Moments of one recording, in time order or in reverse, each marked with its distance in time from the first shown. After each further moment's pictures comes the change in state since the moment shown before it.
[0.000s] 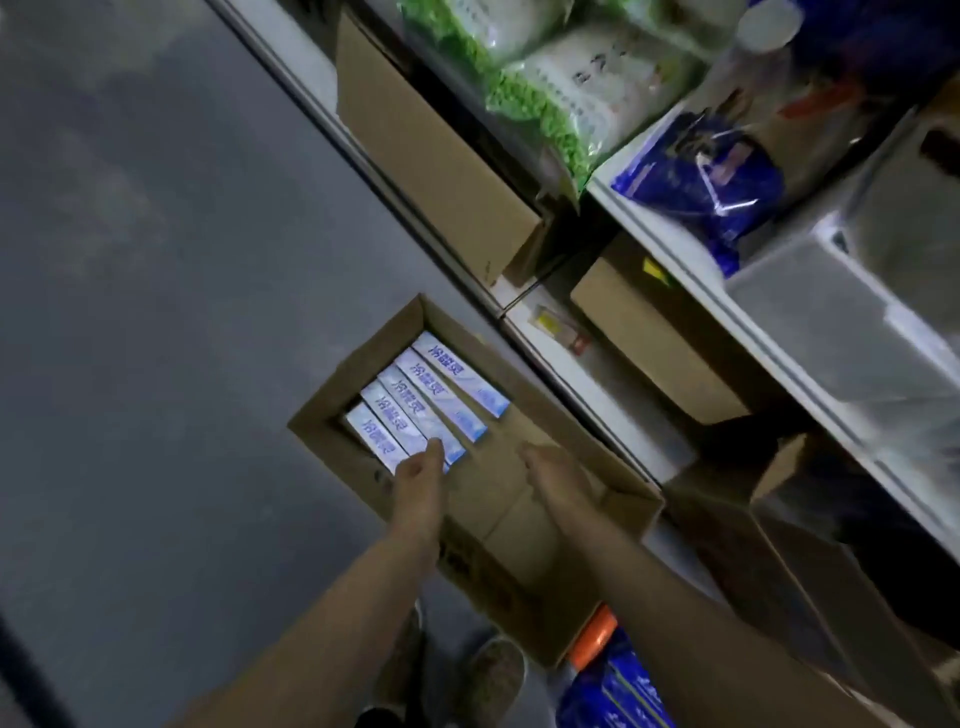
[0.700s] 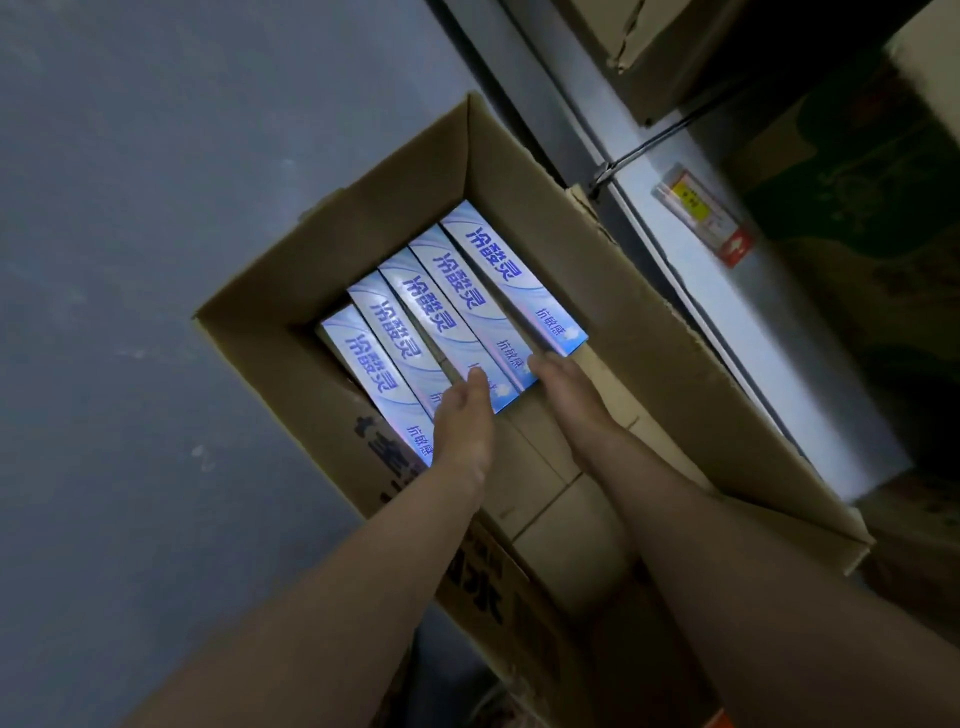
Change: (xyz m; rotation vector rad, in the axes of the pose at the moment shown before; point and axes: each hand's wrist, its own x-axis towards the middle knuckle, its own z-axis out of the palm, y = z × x) left_hand 0.216 -0.096 0.048 0.044 0.036 0.061; right_hand 0.222 0.057 0.114 0.149 -0.141 -0.106
